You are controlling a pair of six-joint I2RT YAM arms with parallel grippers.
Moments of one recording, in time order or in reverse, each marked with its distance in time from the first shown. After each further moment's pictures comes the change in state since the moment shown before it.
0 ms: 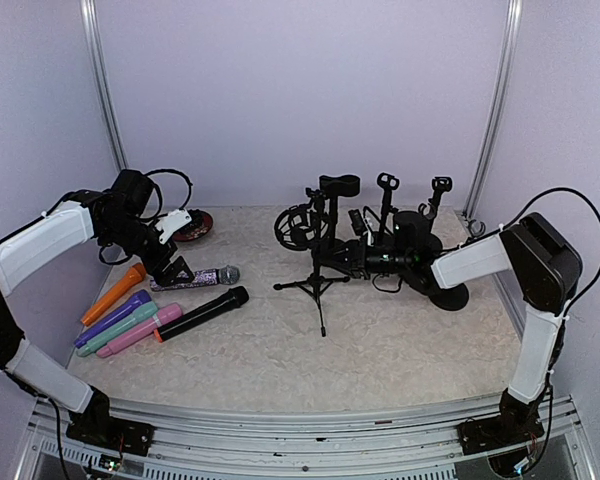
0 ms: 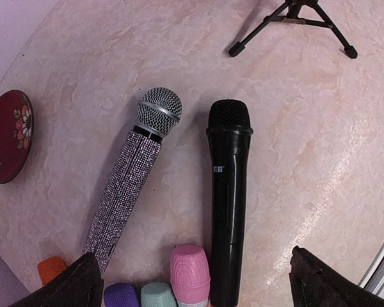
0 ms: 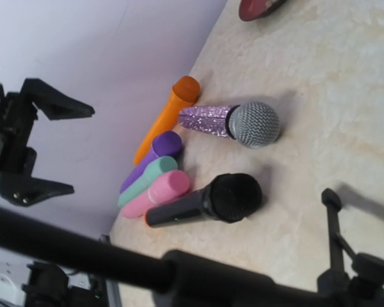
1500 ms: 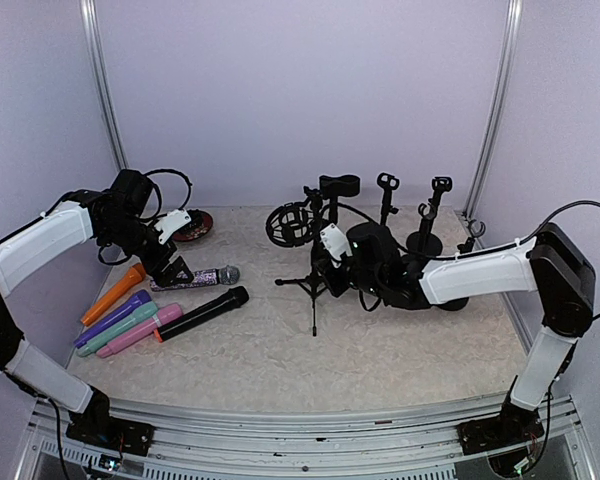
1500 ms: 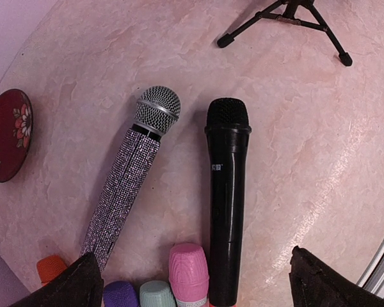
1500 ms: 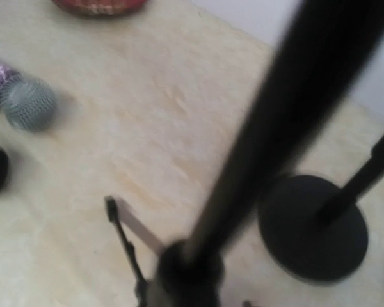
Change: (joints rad) left arm 0.000 -0.005 0.000 -0.008 0.000 0.000; right arm 0.321 -0.144 0.051 -0.386 1.001 -0.930
